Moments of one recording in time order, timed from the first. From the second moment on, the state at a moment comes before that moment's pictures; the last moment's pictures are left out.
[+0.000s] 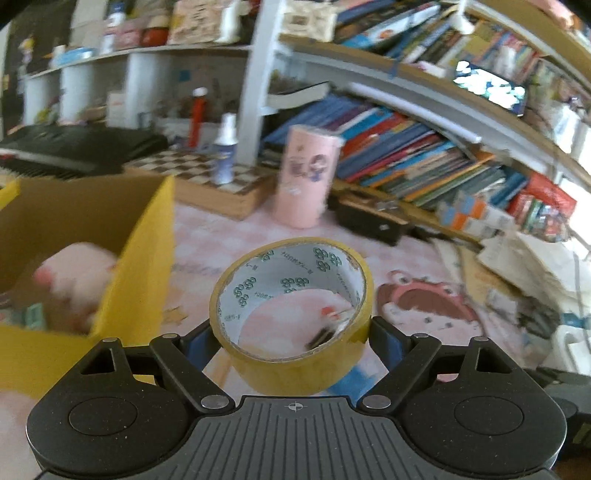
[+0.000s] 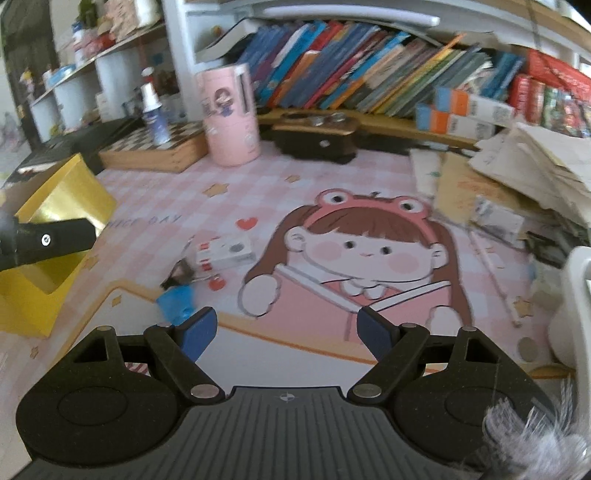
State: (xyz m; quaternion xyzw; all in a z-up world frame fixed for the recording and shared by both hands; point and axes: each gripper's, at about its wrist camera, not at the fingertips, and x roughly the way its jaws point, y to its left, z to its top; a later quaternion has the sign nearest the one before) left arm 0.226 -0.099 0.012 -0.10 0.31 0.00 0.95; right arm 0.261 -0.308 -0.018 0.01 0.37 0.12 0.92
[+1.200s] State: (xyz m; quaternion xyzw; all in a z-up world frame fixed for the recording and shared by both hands) left arm 0.177 -0.089 0.014 -0.10 0.30 0.01 0.95; right arm 0.258 -0.263 -0.019 -0.04 0.37 0.24 0.89
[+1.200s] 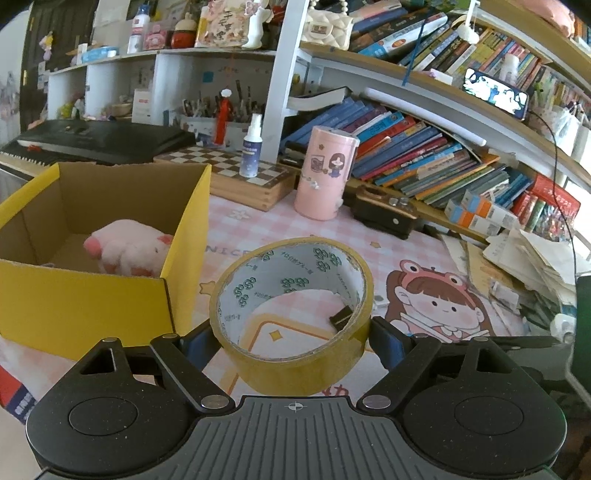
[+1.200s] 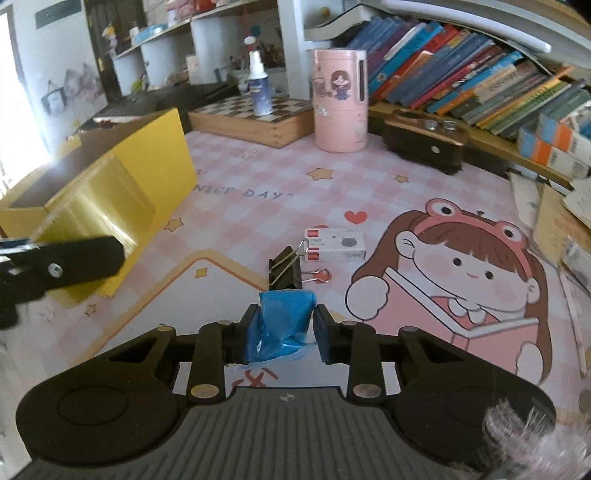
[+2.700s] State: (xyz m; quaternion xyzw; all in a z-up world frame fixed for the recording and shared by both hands) left arm 0.009 0.052 0.004 -0.15 0.33 0.00 0.93; right arm 0.049 -0.137 -0.003 -0.04 0.38 0.22 0.90
